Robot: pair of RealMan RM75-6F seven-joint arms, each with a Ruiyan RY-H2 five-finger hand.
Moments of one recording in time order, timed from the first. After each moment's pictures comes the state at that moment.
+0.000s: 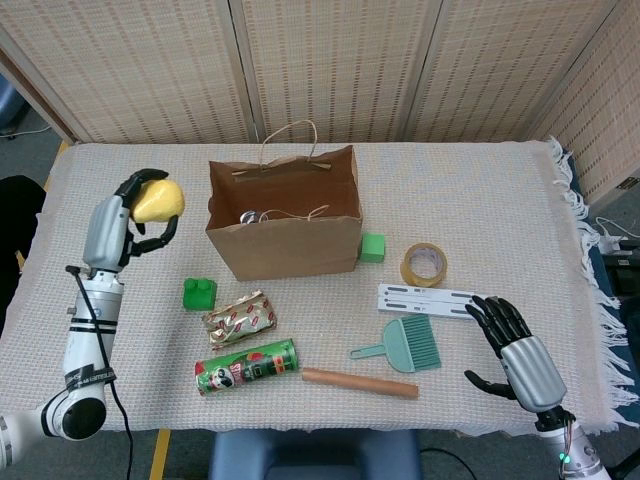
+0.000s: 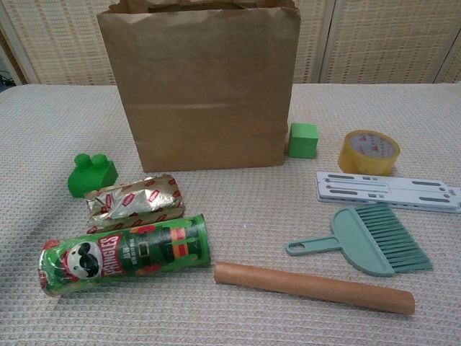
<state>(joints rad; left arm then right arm) -0.63 -1.24 -0.51 -1.83 0.98 1.23 0.02 0.14 -1.25 -0.05 -1.57 -1.76 1.53 0.11</state>
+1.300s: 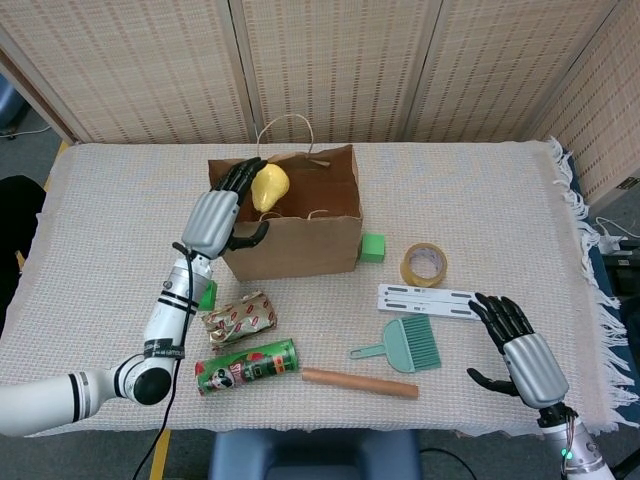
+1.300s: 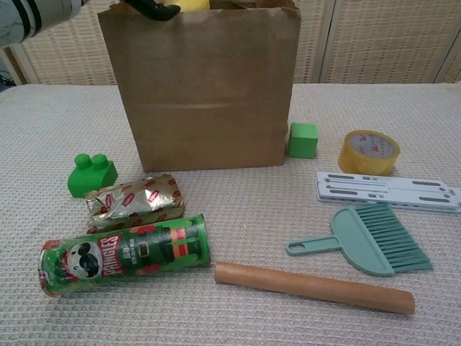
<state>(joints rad) -0.92 -1.41 -0.45 -1.66 0.90 1.10 0.23 0.15 -1.23 -0.05 -1.59 -1.73 1.50 0.12</state>
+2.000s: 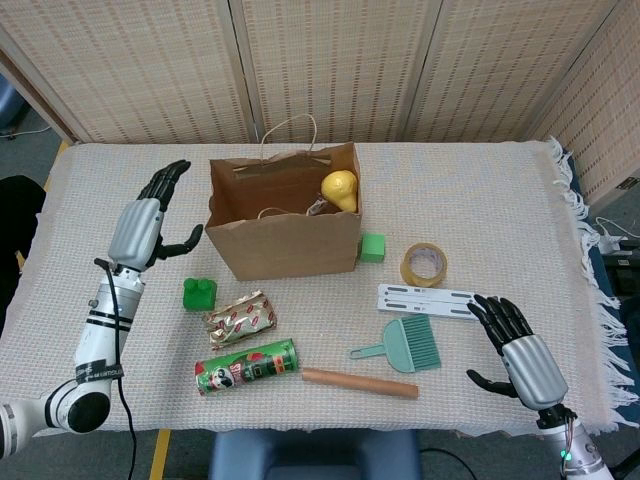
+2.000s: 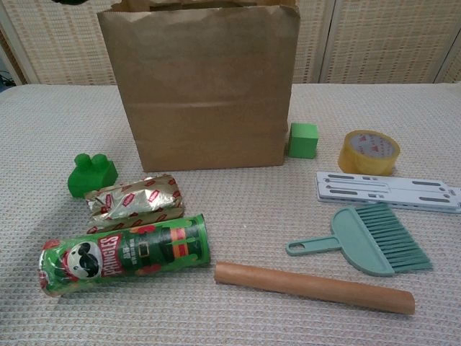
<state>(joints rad) -0.71 -1.18 -0.41 -1.83 0.98 1.18 0.06 0.14 -1.23 -0.05 -1.59 -1.73 1.50 0.11</state>
